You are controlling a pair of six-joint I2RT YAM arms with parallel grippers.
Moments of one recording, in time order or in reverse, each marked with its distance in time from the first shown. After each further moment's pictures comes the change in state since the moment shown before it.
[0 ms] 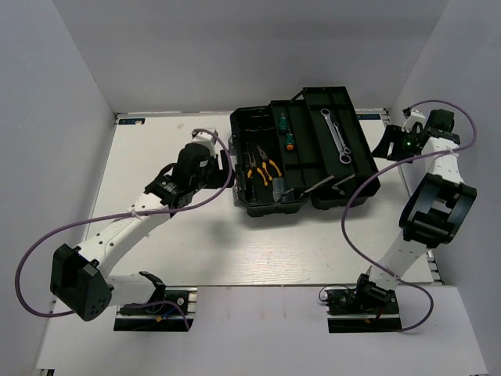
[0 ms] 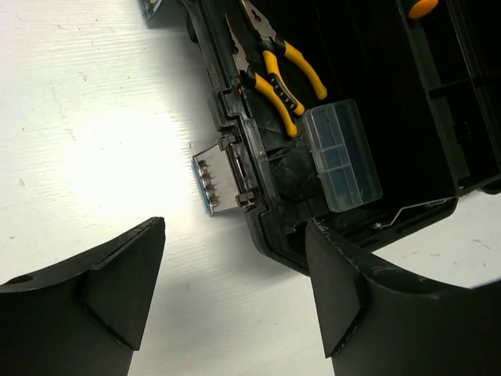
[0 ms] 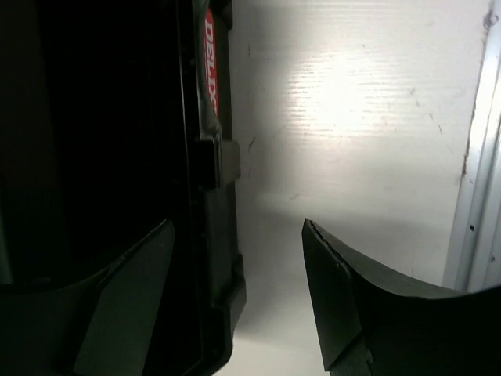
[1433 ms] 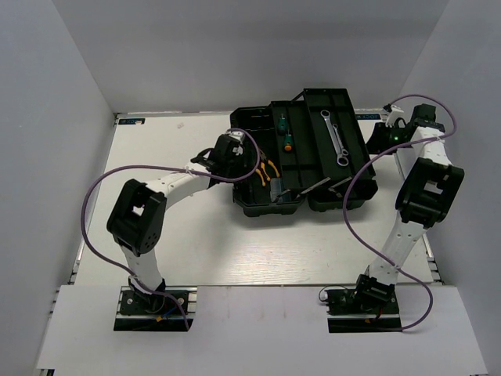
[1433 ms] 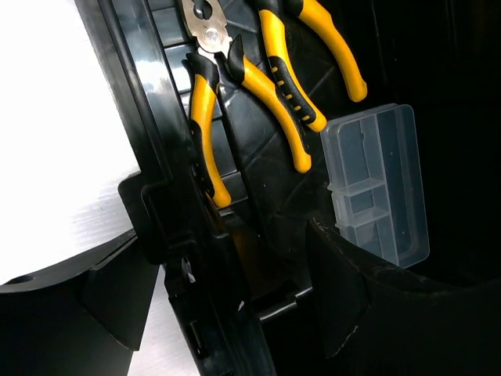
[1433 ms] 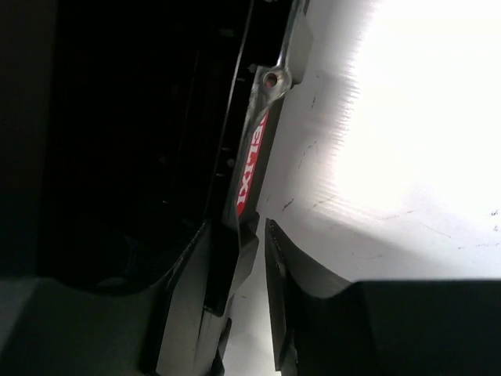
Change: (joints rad) left arm 0.030 0.560 0.216 0.110 0.157 -0.006; right arm 0.071 0.278 0.238 -0.075 -0.192 -0.143
